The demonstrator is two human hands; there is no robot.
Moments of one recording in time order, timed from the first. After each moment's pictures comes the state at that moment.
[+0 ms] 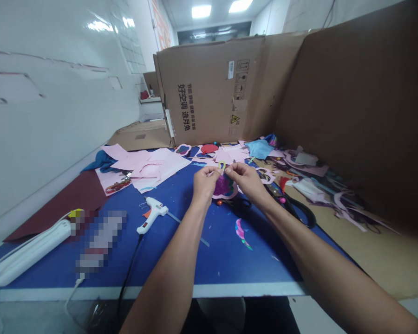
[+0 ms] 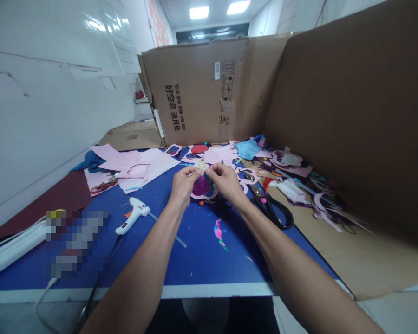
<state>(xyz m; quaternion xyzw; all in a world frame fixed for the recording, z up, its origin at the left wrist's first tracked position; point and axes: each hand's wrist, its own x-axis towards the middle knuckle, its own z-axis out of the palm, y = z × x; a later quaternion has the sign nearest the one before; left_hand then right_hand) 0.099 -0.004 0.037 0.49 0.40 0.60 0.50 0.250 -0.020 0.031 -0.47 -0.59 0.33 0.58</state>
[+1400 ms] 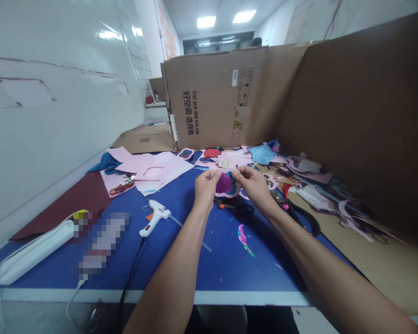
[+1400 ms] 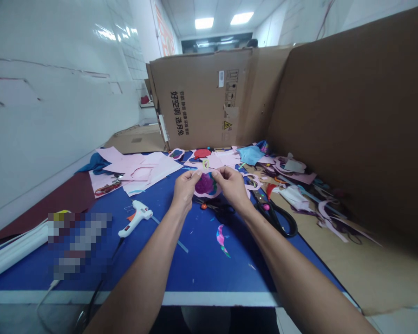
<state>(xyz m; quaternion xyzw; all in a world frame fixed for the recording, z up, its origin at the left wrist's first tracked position) 0.096 -0.004 0.037 0.45 0.37 0.62 0.52 0.251 -0.024 0.035 -0.48 -0.56 0.30 0.60</state>
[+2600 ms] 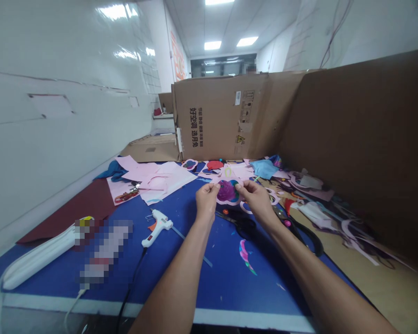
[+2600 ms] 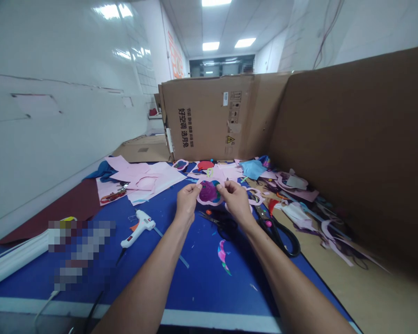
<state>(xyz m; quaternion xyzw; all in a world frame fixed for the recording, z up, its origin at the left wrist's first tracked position) 0.094 0.005 0.026 0.42 0.39 0.66 0.49 0.256 -0.017 0.029 -0.48 -0.54 0.33 0.61</state>
